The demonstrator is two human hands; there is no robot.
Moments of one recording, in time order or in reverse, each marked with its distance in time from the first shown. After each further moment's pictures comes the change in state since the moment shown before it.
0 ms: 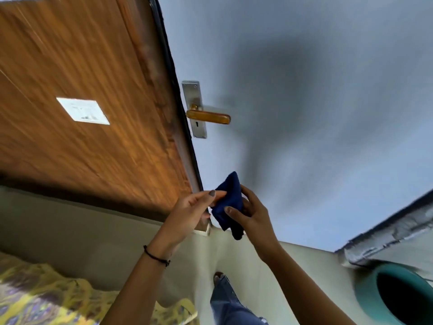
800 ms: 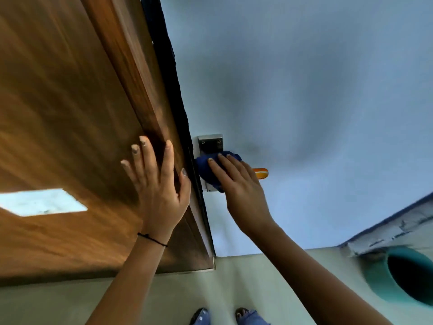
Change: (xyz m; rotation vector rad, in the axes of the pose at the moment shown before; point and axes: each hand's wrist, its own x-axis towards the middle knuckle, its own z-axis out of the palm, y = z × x) left_hand 0.254 0.033 -0.172 0.967 0.758 1.052; right_hand 0.234 -0.062 0.115 -1.349 0.428 -0.573
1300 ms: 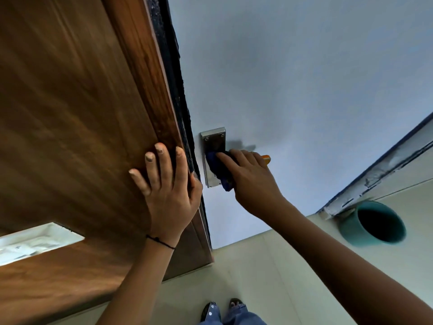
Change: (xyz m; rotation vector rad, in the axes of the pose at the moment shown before) left_hand 0.004 -0.028 0.017 -0.002 0.018 0.204; right_hand 0.021 -0.018 -0.006 -0.249 -0.209 0.201
